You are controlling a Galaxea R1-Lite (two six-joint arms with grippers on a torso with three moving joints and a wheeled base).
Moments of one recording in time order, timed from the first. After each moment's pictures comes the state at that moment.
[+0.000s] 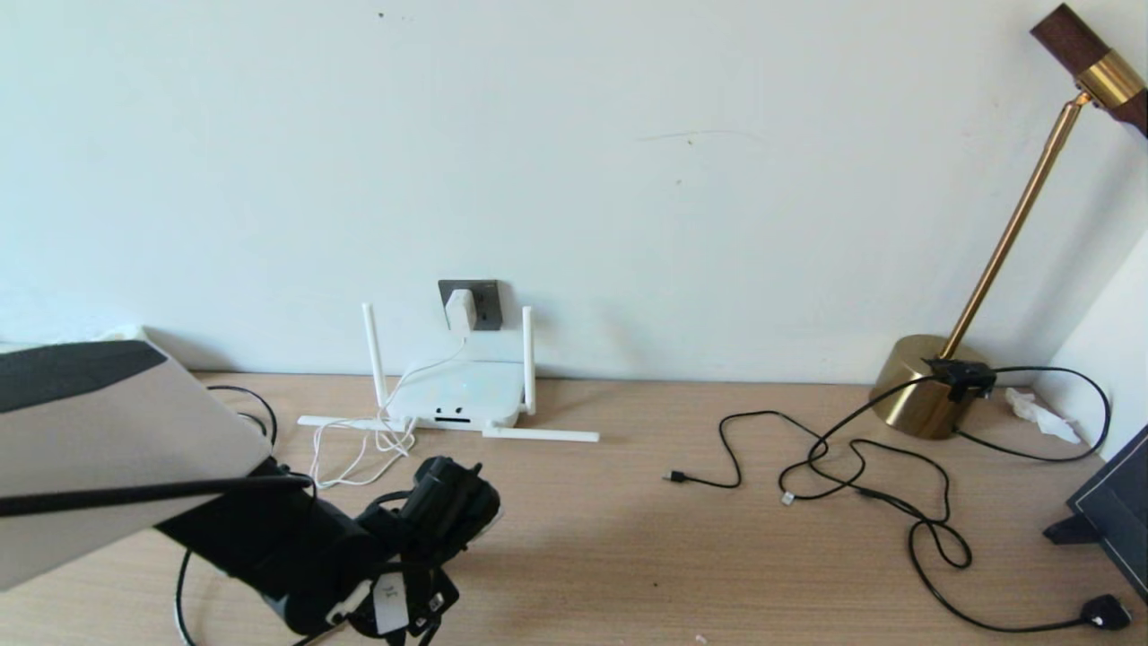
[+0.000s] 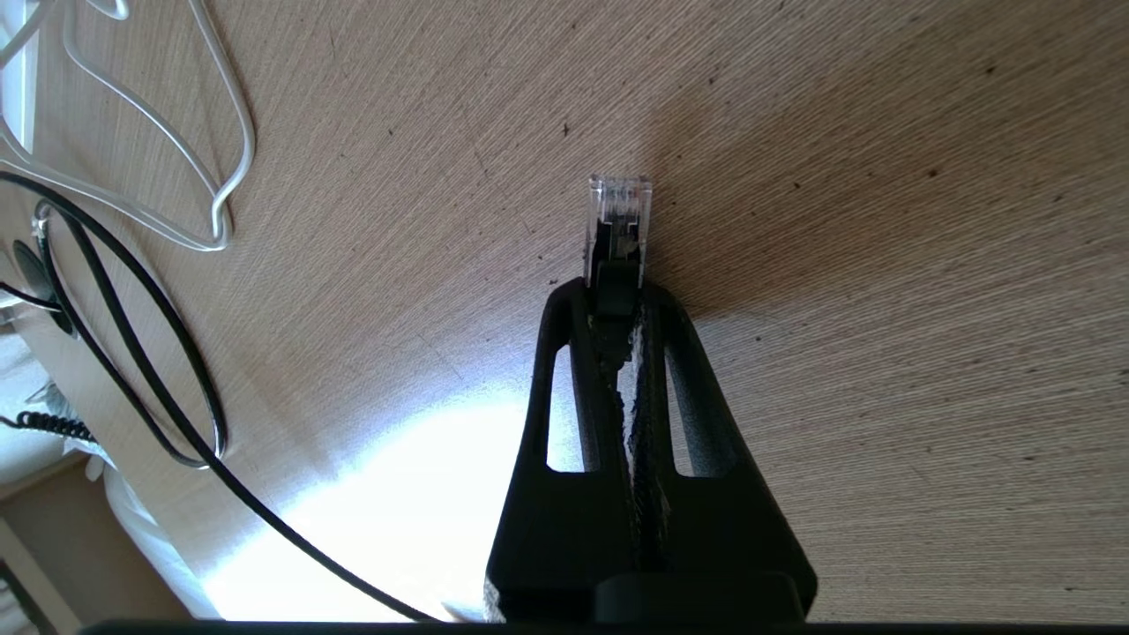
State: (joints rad) left arm -0.55 2.07 -0.71 -0.20 0.61 0.36; right arm 0.00 0.00 -0.01 0.03 -0.02 -0.03
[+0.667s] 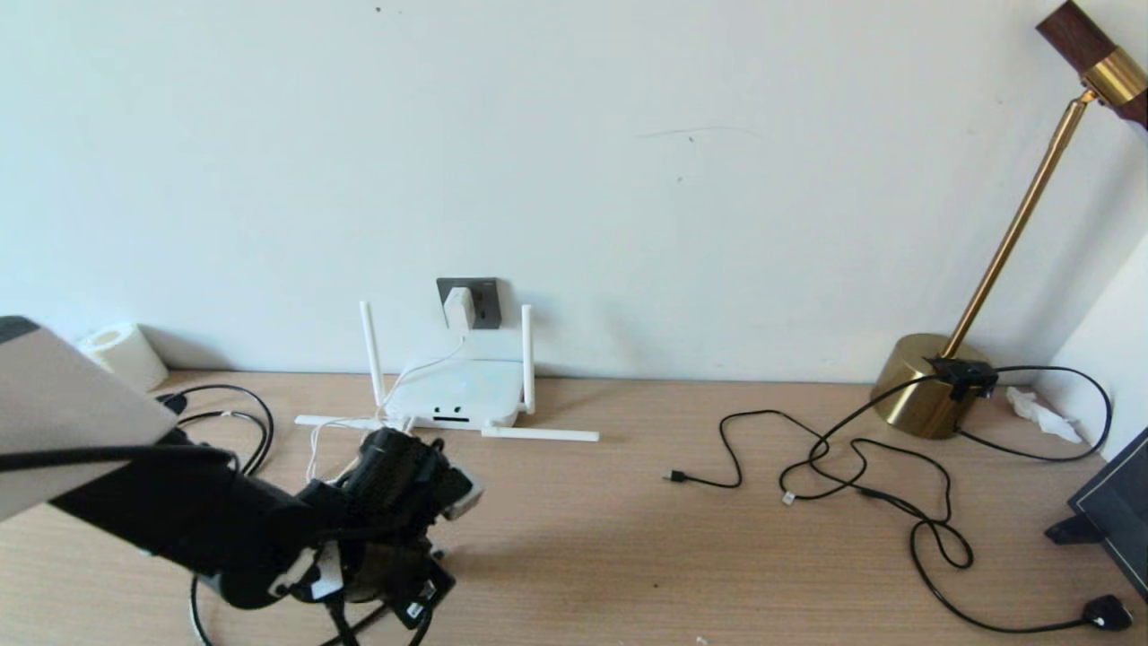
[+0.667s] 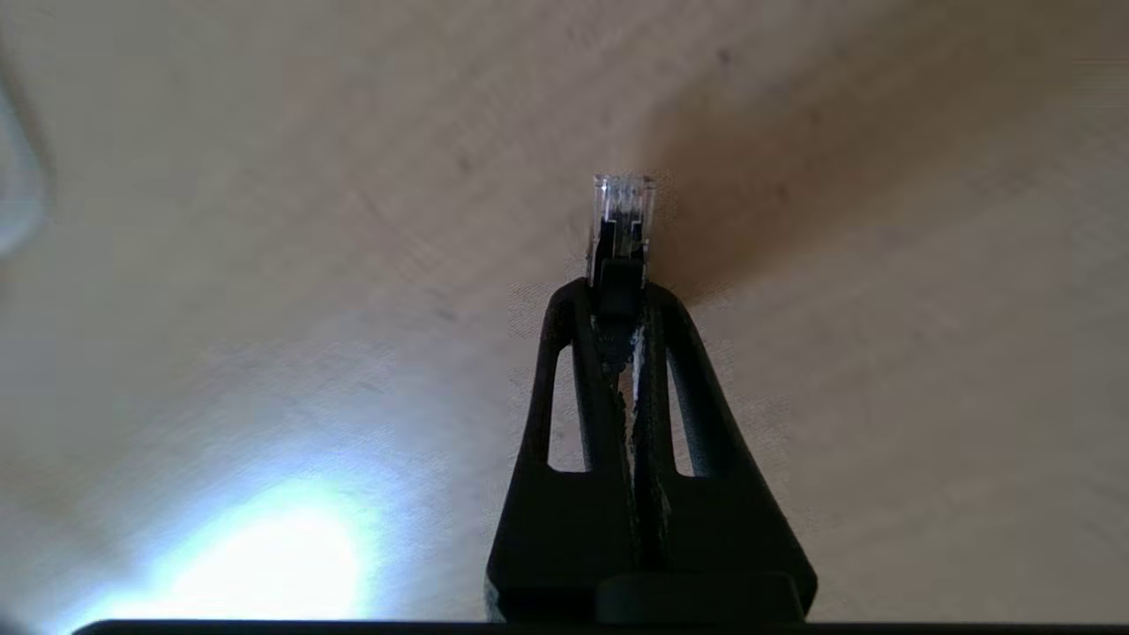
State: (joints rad) left arm -0.44 1.93 -0.69 -0.18 0.20 0.32; right arm 0.00 0.00 -0.01 0.03 -0.02 -0.03
